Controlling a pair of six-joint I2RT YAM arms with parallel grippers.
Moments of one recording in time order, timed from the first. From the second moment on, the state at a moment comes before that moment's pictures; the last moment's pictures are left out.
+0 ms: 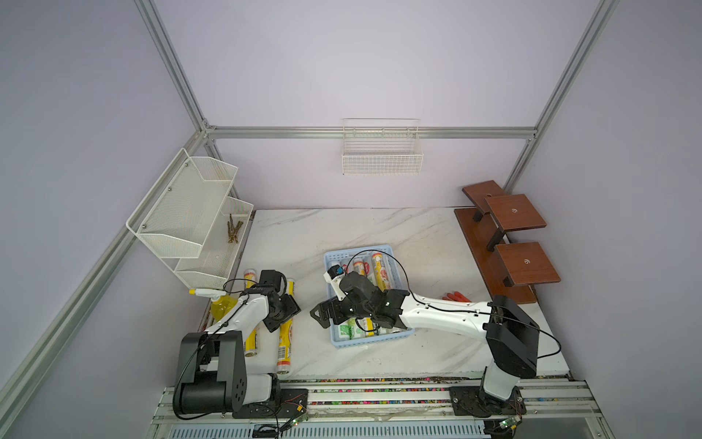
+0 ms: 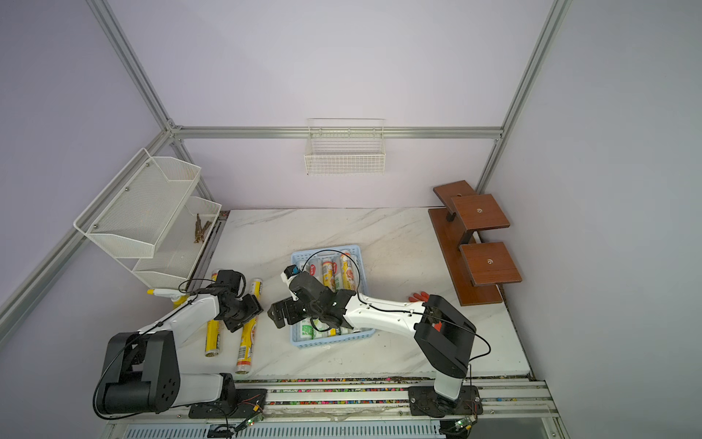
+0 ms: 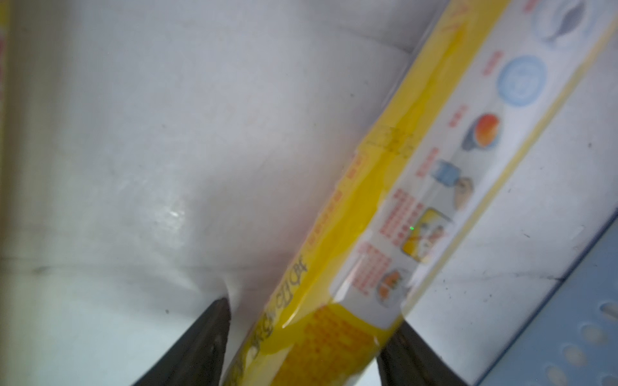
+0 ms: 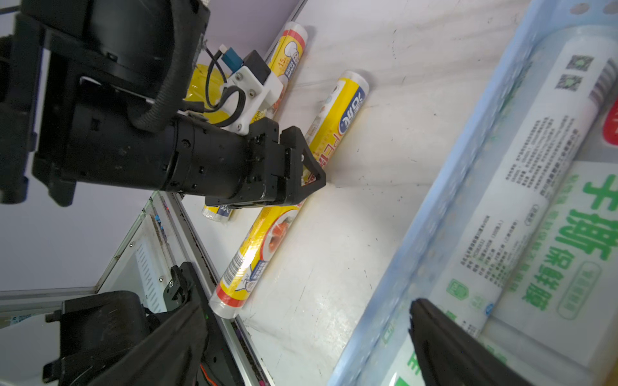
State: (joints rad) left arm 0.01 1.36 0.67 -0.64 0.05 -0.65; right arm 1.07 1.77 1.25 -0.10 -0.13 0.60
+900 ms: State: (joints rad) left arm -0.15 1.45 0.81 -0.87 -0.06 -0.60; right arm 1.03 1.63 1.07 -0.09 -0.08 0.68
